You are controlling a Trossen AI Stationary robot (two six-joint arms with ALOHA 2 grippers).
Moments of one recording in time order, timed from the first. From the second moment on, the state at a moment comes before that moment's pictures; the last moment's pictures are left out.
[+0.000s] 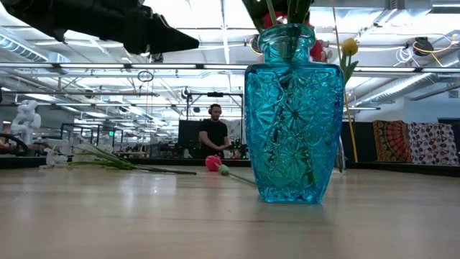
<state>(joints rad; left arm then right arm) -0.15 1.19 0.48 0.63 -0.39 0.50 0.05 1.36 1.20 -0.30 0.30 0.23</state>
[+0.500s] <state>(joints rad) -0.19 1.19 0.55 0.73 -0.62 1.12 -0.04 1.37 1.20 -0.05 0.18 0.17</state>
